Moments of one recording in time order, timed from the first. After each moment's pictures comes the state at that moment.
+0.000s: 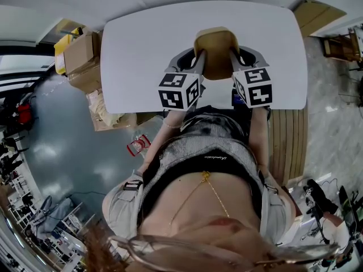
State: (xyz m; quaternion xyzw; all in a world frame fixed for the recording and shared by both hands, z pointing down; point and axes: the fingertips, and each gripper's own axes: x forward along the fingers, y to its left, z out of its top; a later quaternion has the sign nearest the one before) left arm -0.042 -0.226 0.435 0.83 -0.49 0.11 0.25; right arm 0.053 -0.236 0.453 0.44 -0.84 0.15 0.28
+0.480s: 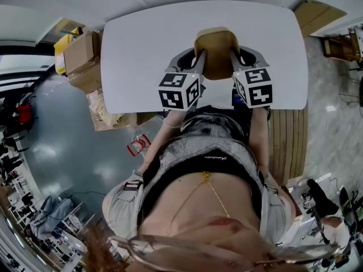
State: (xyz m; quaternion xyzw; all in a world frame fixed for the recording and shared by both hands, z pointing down) left arm -0.045 -0.226 0.435 0.83 -0.49 0.11 0.25; right arm 0.050 -0.236 0.452 0.44 -0.84 0.15 0.28
